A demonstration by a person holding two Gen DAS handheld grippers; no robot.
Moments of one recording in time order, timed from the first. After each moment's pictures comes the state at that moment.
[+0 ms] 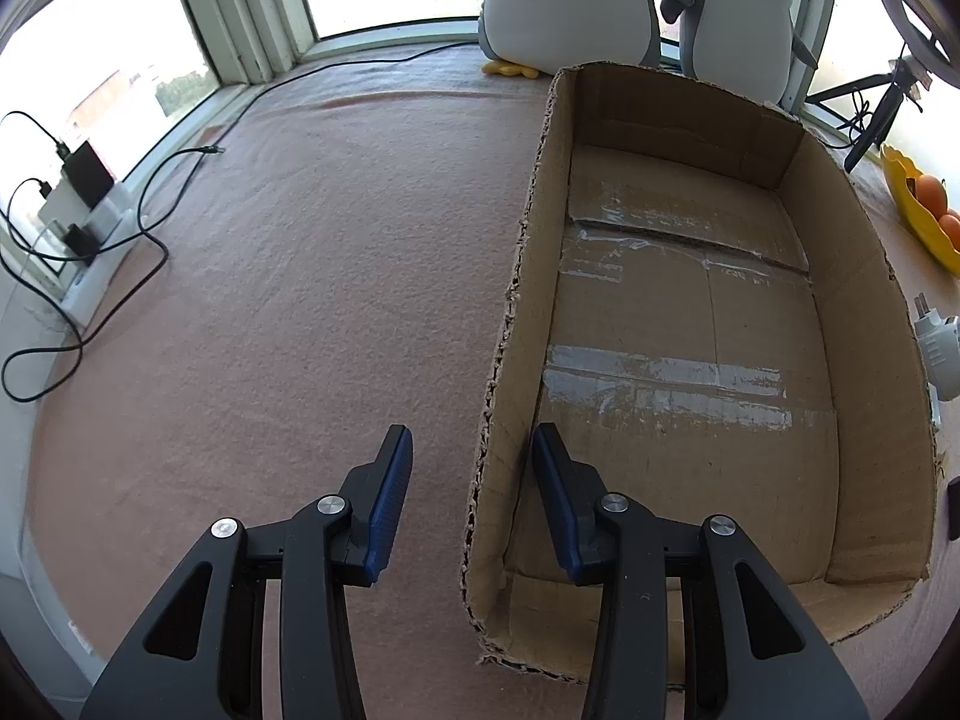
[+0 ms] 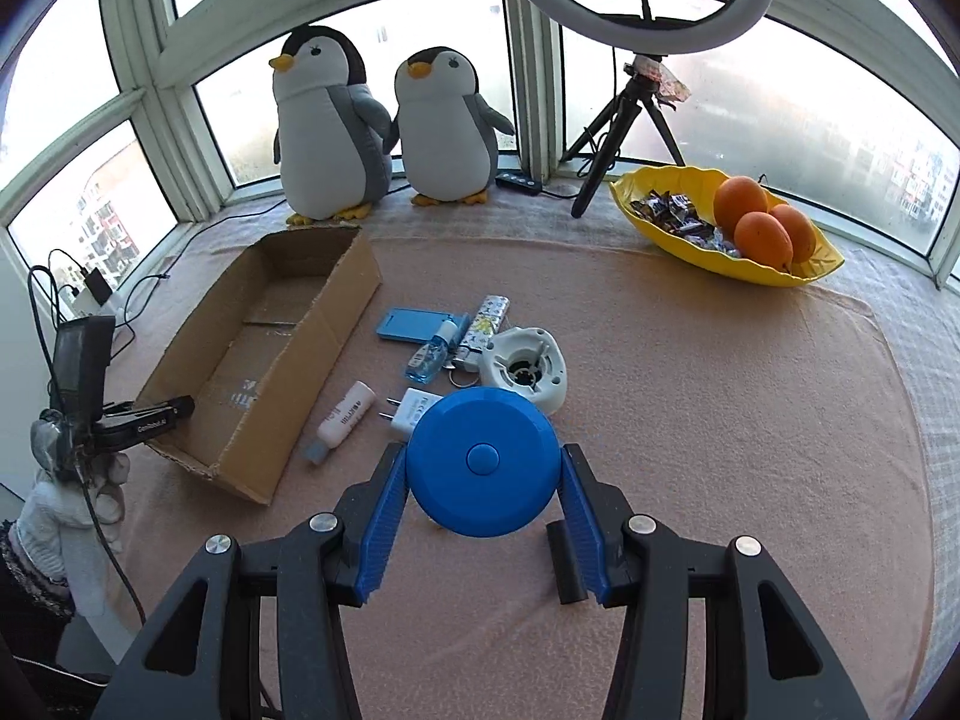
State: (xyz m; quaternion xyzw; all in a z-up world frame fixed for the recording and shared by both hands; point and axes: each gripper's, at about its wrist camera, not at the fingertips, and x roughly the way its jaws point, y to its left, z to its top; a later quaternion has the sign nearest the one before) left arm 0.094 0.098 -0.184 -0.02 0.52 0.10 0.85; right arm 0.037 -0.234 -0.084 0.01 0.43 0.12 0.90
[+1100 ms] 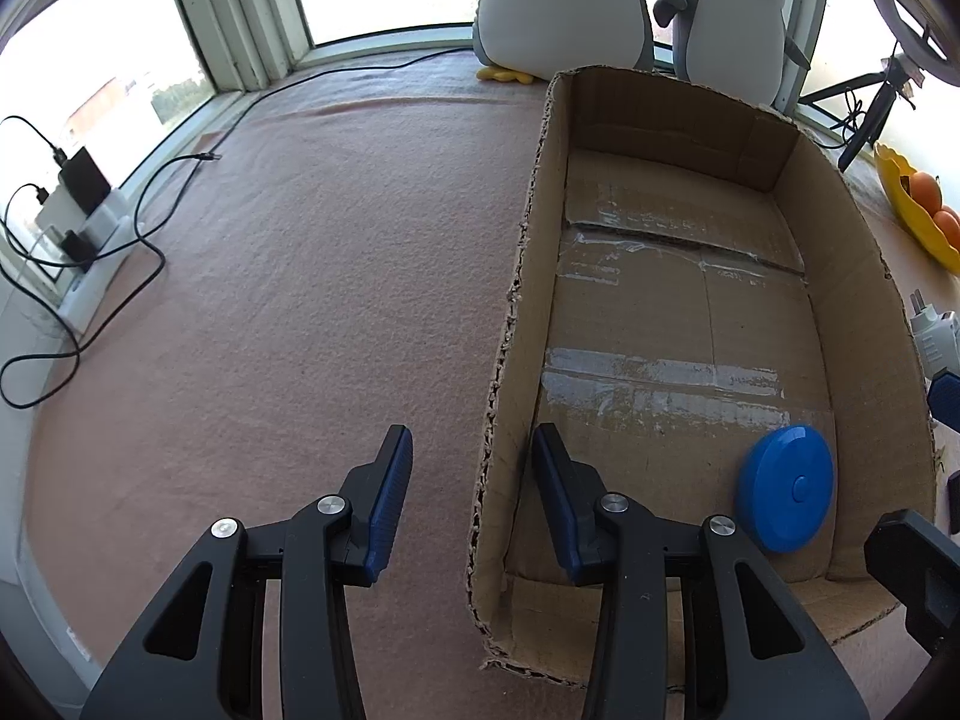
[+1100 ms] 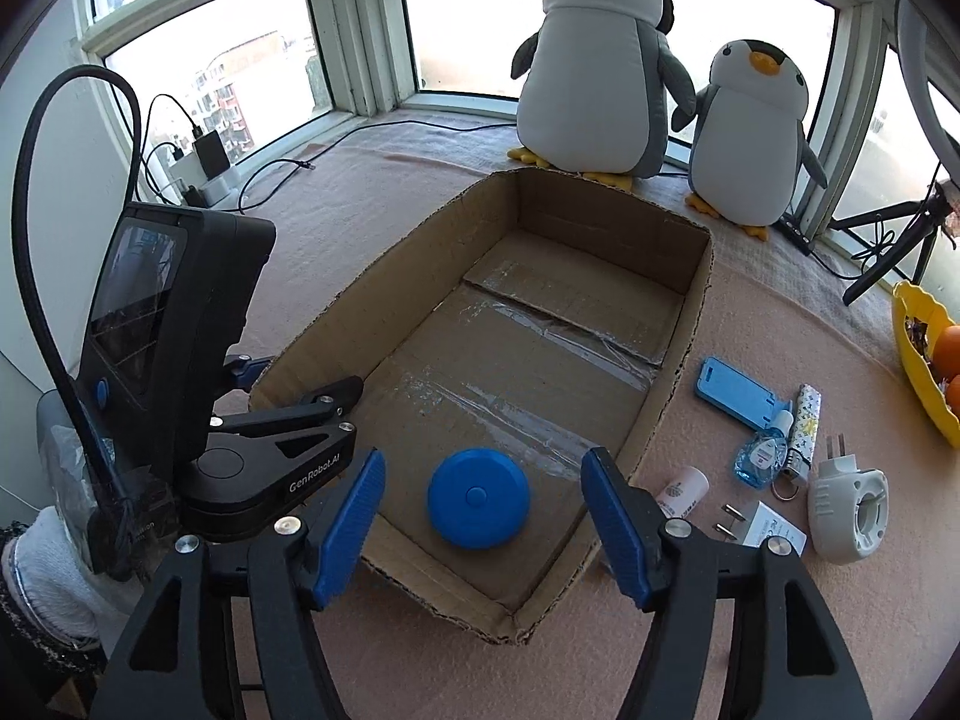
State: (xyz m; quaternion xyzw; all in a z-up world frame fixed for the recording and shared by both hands) left arm 0.094 0.098 -0.184 -0.01 0.51 0.09 0.85; right arm 0.069 -0.049 -0.127 -0.10 0.44 0.25 0.85
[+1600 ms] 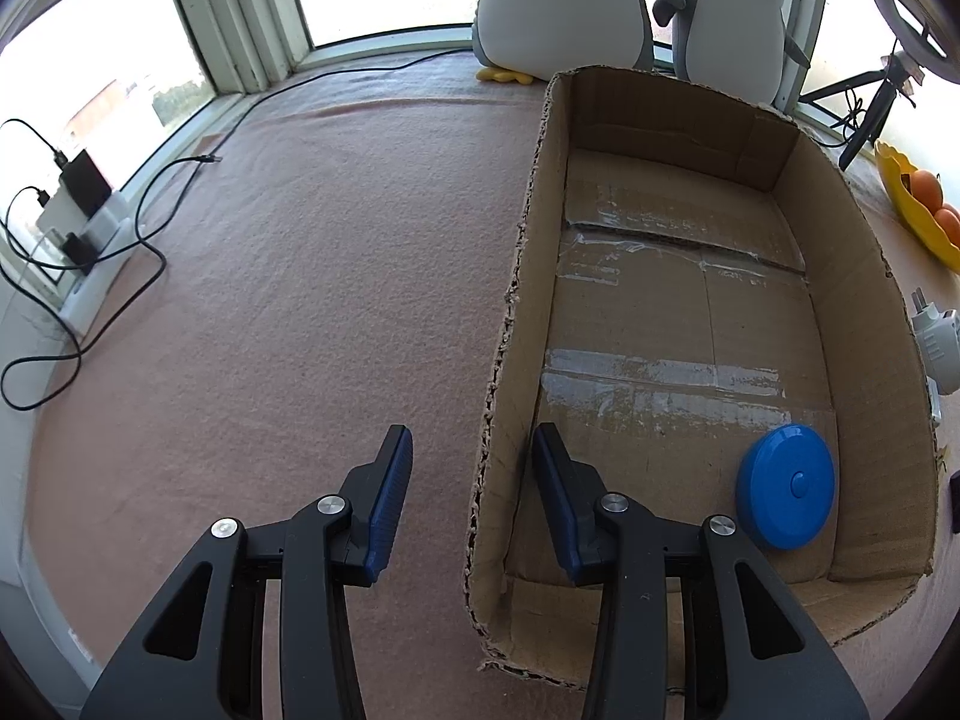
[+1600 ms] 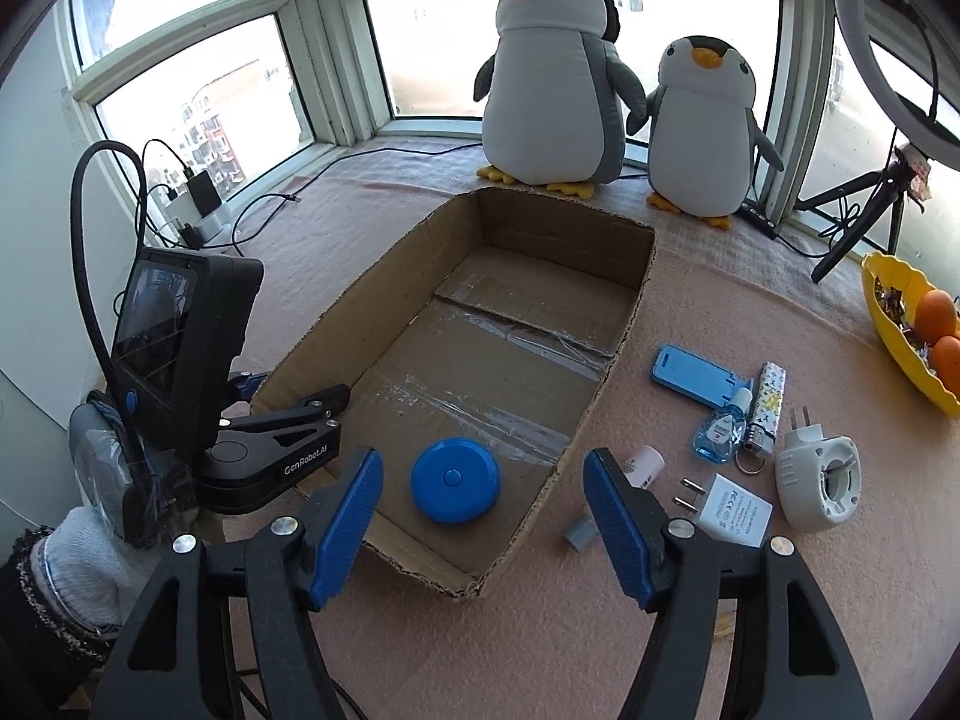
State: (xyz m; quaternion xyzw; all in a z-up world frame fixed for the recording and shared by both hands) left arm 0.094 0.097 -0.184 -0.01 0.51 0.09 0.85; right arm 0.061 -0.094 -0.110 -0.05 0.44 0.24 0.86
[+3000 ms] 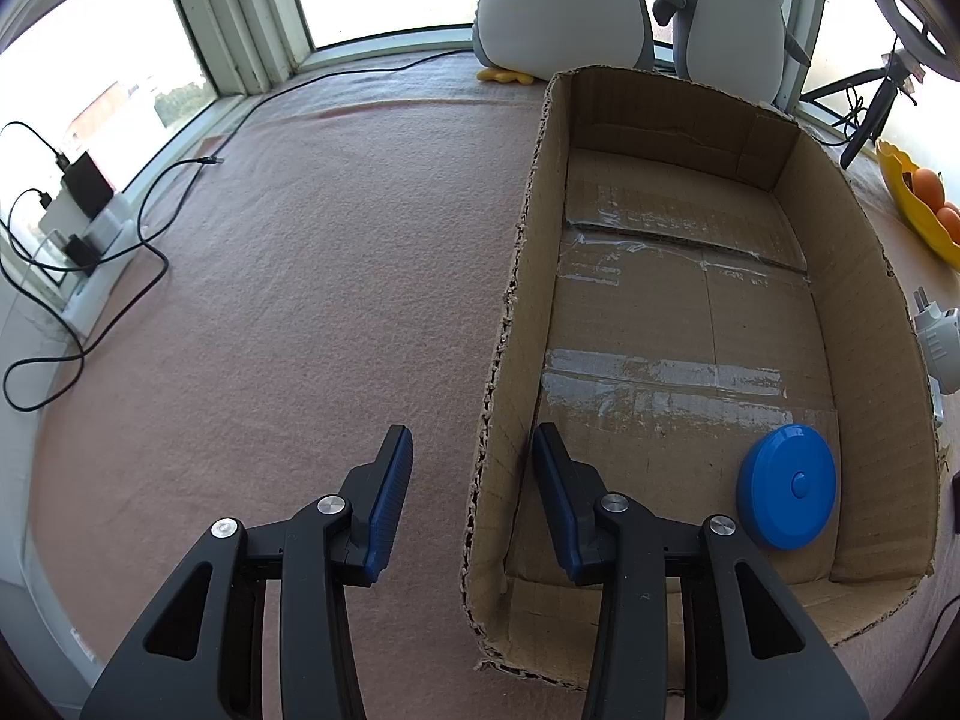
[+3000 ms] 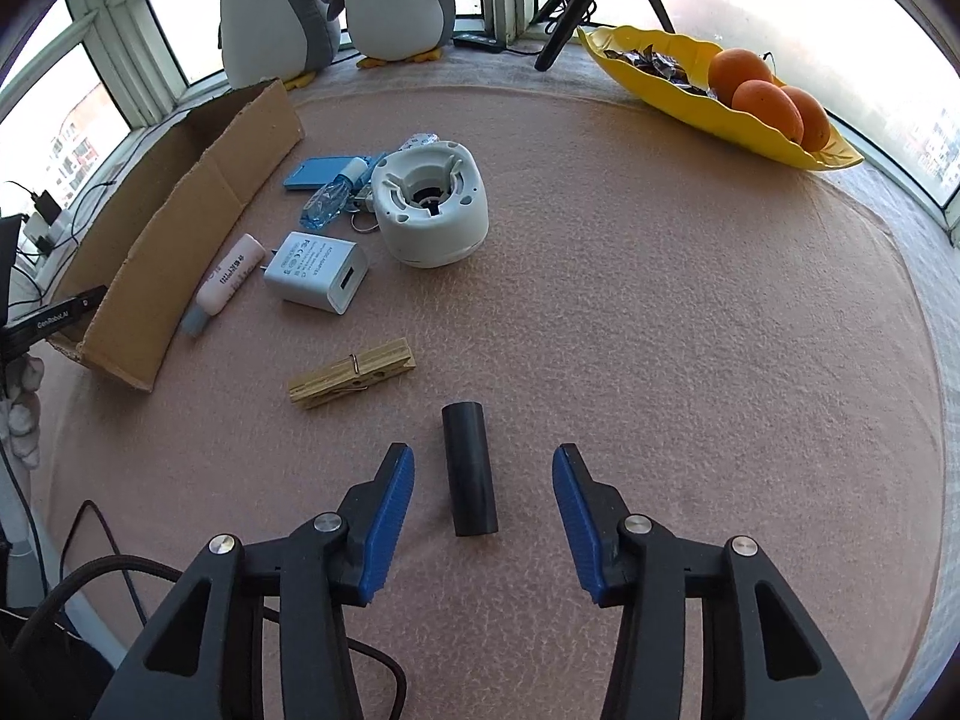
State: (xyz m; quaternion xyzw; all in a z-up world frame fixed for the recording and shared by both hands) left arm 0.093 0.098 -0.183 -0.01 0.51 0.09 0.85; right arm 0.048 -0.287 -0.178 -0.02 0.55 0.09 0.83
